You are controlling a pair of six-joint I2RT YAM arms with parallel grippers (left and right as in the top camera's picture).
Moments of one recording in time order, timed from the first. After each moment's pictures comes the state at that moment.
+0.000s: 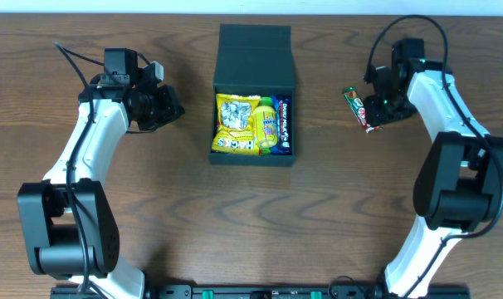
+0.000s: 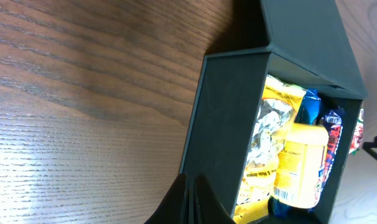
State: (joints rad) left arm 0.02 1.78 1.29 -0.67 0.49 -0.35; right arm -0.08 2.08 1.57 -0.92 -0.01 -0.34
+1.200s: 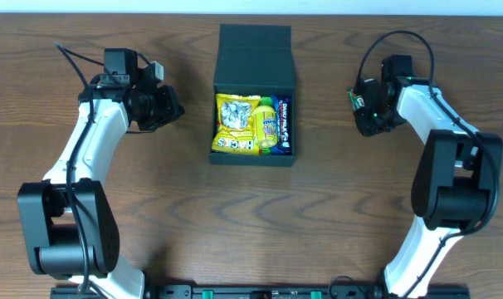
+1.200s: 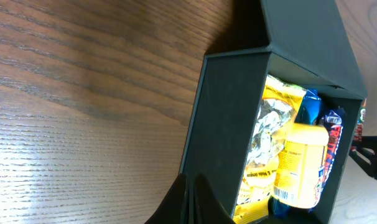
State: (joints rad) left arm 0.02 1.78 1.29 -0.67 0.49 -0.35; right arm -0.06 2.08 1.41 -0.74 -0.05 -0.35
